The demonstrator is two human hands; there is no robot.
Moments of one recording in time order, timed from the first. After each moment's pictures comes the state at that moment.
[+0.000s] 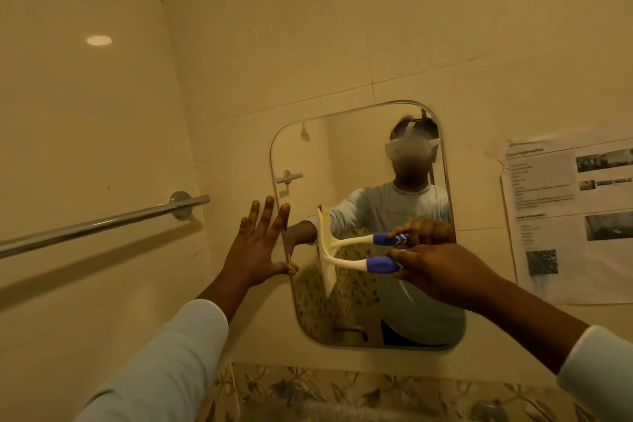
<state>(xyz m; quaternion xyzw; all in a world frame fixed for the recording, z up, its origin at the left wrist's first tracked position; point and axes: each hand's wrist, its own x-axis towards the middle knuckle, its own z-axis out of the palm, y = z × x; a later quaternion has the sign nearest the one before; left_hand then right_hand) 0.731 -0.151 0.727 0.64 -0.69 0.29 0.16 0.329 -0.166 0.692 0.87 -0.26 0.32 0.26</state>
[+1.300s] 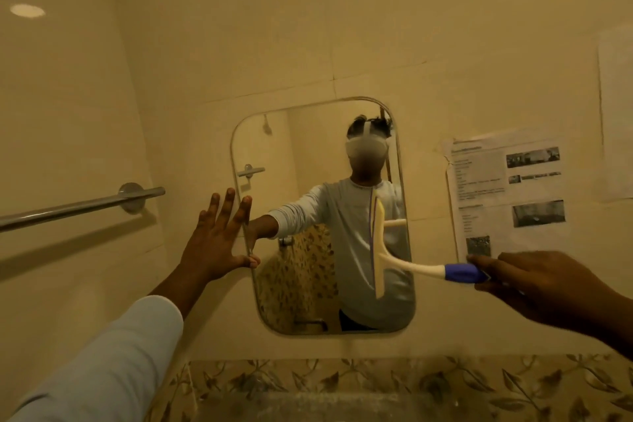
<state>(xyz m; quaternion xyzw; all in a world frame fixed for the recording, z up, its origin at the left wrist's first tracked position) 0.734 -0.151 0.727 0.64 -0.69 0.29 0.17 0.154 -0.099 0.667 0.84 -0.33 0.29 0.32</state>
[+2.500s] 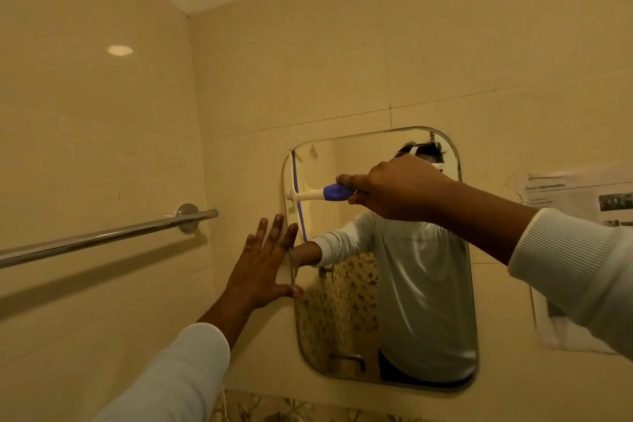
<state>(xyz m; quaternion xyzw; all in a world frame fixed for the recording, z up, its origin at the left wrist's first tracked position) 0.739 -0.162 0.724 0.64 -0.69 0.31 0.16 0.403 -0.139 0.880 0.83 -0.29 0.20 0.44</state>
